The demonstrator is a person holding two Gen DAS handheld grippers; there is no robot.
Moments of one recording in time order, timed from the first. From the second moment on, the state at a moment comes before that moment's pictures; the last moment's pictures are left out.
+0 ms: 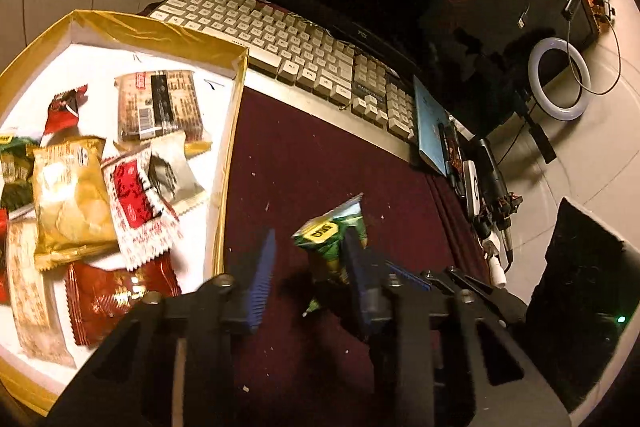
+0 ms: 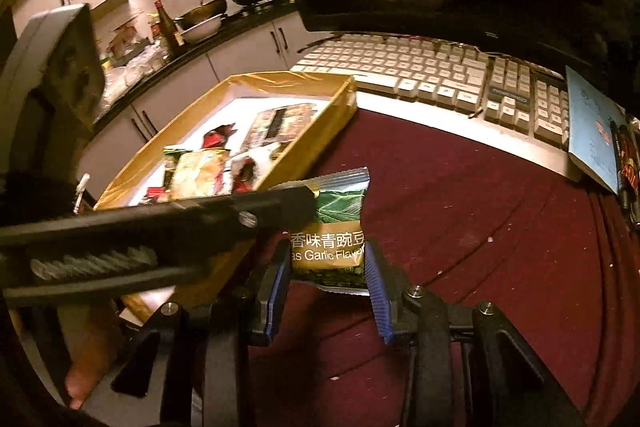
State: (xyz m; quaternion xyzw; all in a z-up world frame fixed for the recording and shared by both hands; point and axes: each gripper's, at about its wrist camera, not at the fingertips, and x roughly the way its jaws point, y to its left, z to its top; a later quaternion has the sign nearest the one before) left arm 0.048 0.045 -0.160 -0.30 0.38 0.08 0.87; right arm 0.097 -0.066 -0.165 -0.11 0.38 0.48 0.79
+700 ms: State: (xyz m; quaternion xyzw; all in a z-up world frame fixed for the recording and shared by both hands) left arm 0.015 0.150 -0.139 -0.31 0.31 0.15 0.89; right arm 0.088 0.045 -0.144 -0.12 0.35 0.55 0.75
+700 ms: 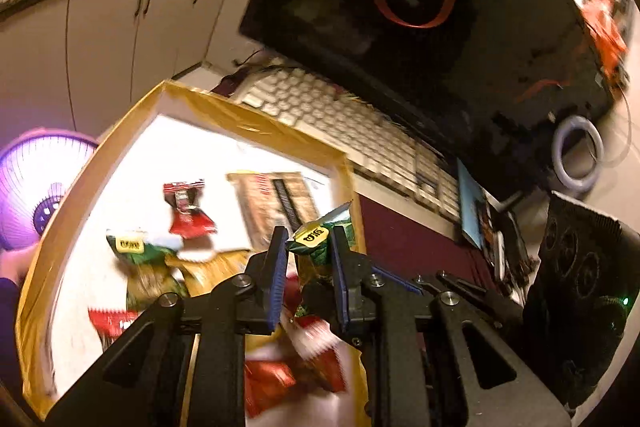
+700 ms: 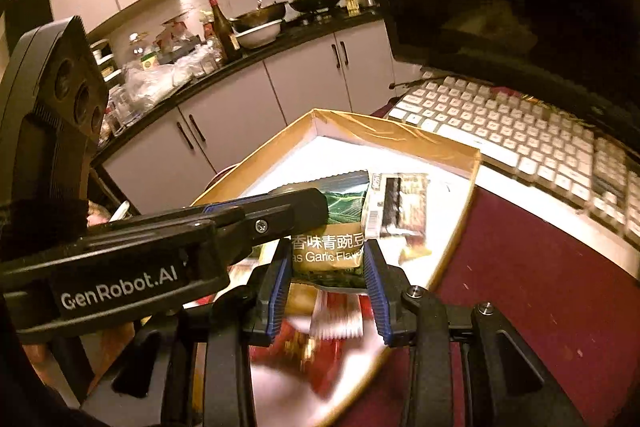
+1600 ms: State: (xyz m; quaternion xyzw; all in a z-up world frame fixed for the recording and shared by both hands) left arm -0.075 0.100 -0.123 -0.18 0.28 0.30 0.89; right arm 0.036 -0.005 -0.140 -0.12 0.39 0.42 0.81
